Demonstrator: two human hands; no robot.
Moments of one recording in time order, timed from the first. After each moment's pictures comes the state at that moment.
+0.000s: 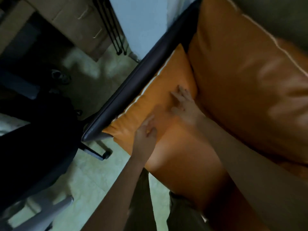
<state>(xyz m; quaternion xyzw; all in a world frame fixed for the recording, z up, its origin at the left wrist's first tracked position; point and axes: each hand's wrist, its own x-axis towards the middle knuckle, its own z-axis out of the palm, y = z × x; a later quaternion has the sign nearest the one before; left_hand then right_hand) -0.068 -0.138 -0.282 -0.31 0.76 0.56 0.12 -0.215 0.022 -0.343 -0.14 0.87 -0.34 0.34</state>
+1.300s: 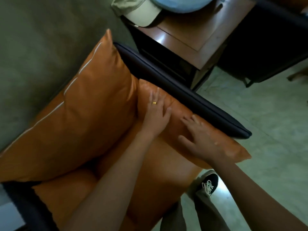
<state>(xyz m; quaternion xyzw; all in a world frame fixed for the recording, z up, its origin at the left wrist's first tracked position) -0.029 0.293 -0.287 0.57 0.73 0.19 0.32 0.177 0.280 -0.283 0.47 0.77 -0.42 -0.01</state>
